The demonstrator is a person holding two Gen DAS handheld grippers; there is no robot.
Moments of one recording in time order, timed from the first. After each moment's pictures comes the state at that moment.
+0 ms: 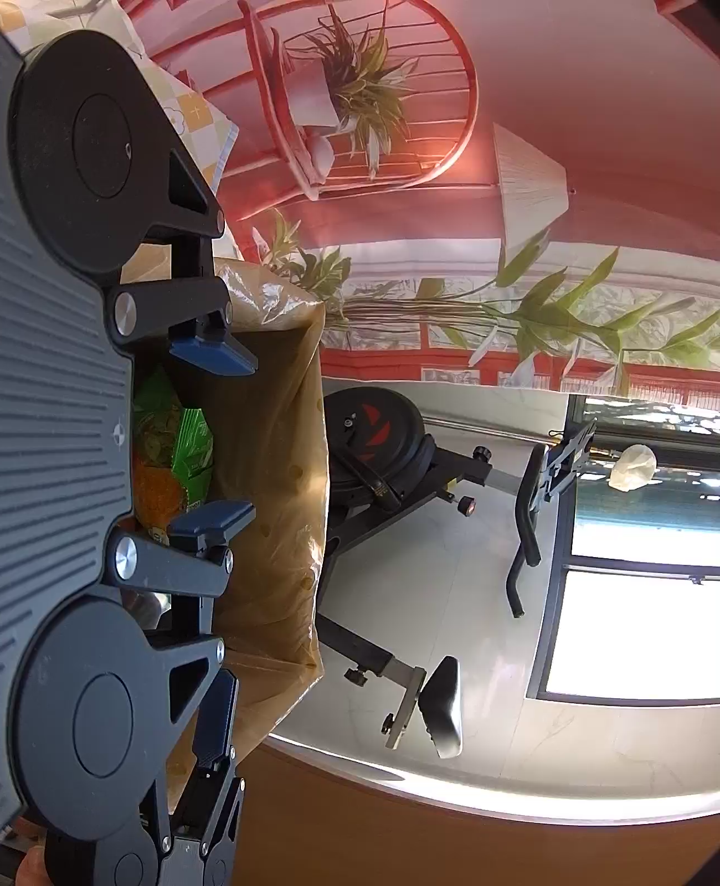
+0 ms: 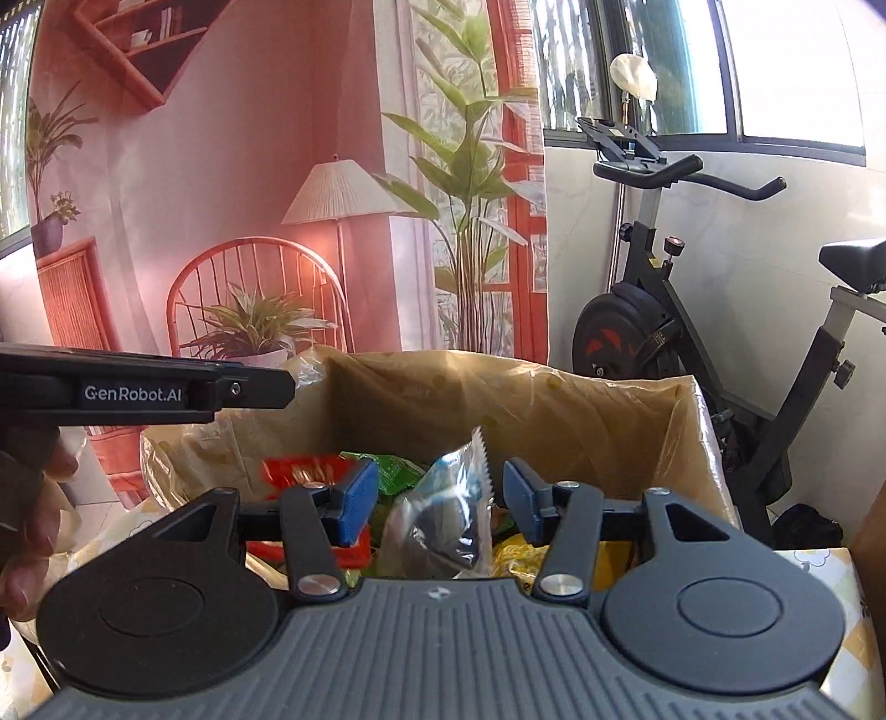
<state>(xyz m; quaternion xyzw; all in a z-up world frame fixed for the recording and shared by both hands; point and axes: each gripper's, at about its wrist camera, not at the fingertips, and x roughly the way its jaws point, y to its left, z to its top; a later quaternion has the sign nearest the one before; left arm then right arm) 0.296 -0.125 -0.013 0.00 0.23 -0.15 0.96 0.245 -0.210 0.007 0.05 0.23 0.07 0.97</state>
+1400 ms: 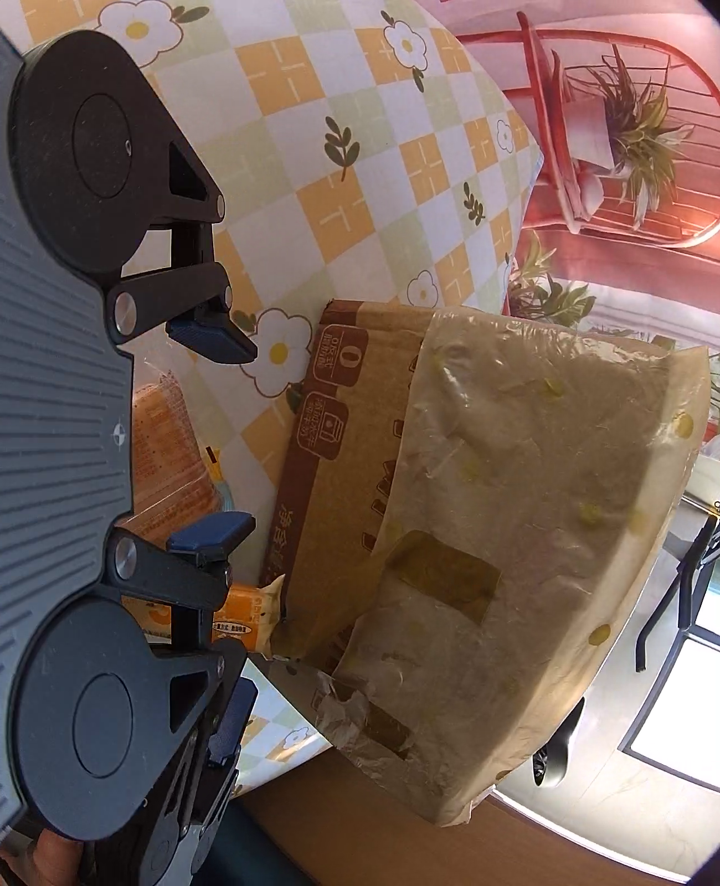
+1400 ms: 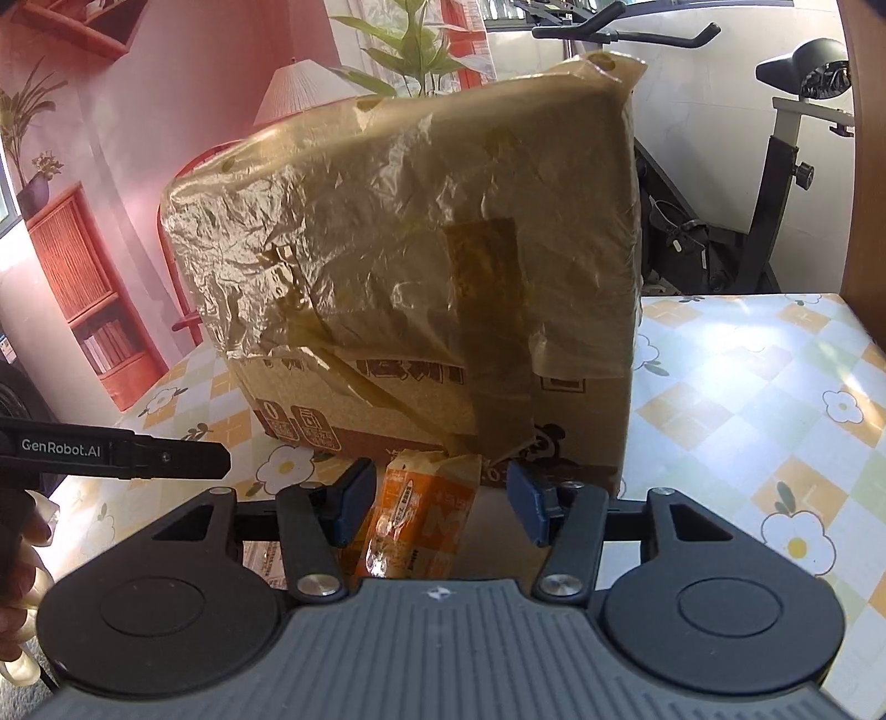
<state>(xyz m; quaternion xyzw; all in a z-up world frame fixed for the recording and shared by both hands) 0.190 -0.075 -0.146 -0.08 0.41 -0.14 0.90 0.135 -0.203 -0.108 0.12 0.34 0.06 0.93</state>
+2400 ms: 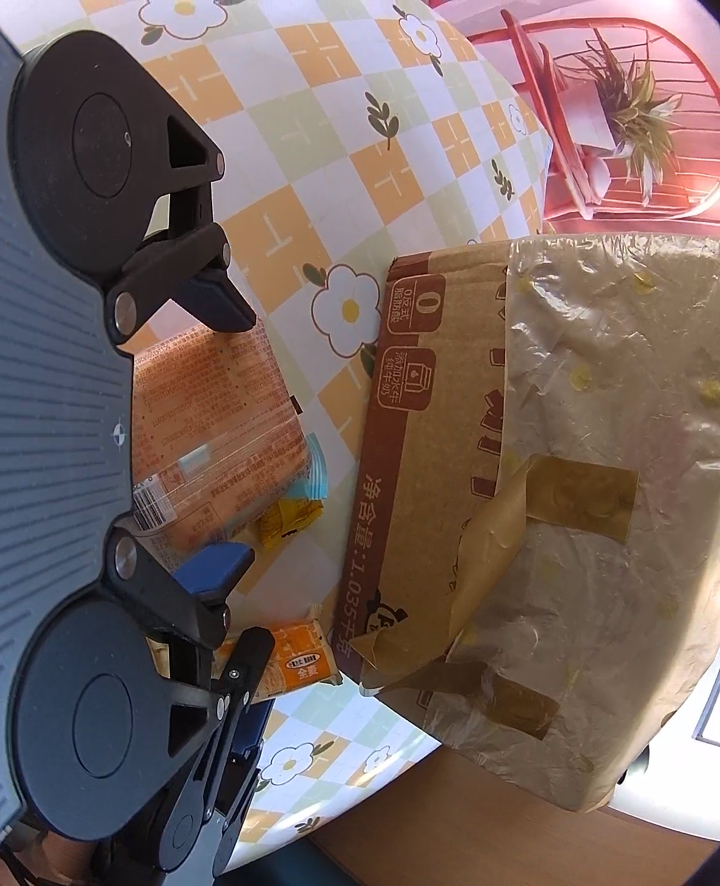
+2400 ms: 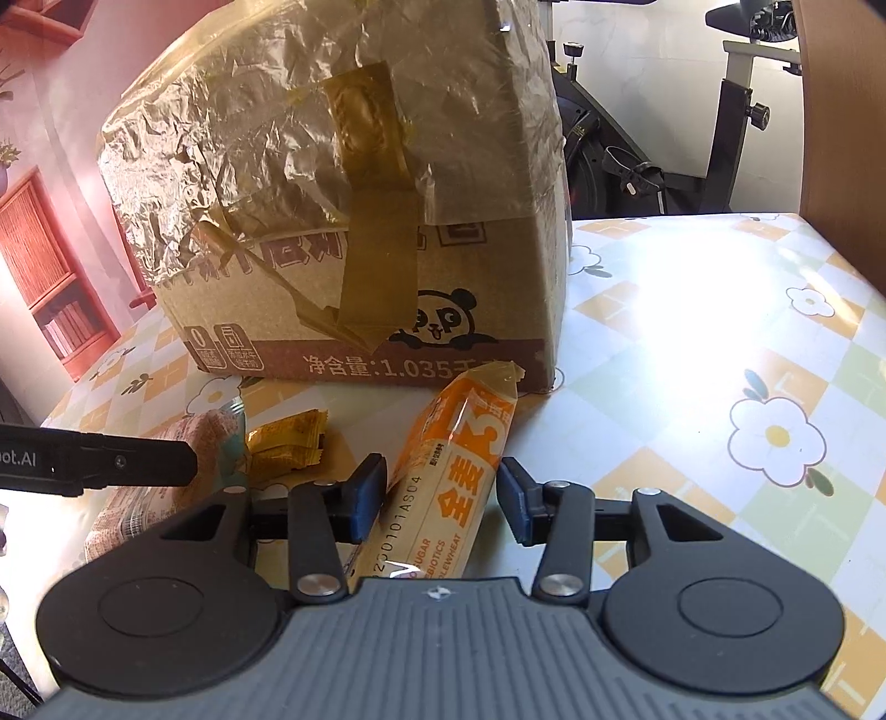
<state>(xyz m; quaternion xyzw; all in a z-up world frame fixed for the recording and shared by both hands) 0.170 -0.127 -0.175 -0.01 0.43 -0.12 0.89 0.113 -0.223 -0.157 0.14 0.35 0.02 0.92</state>
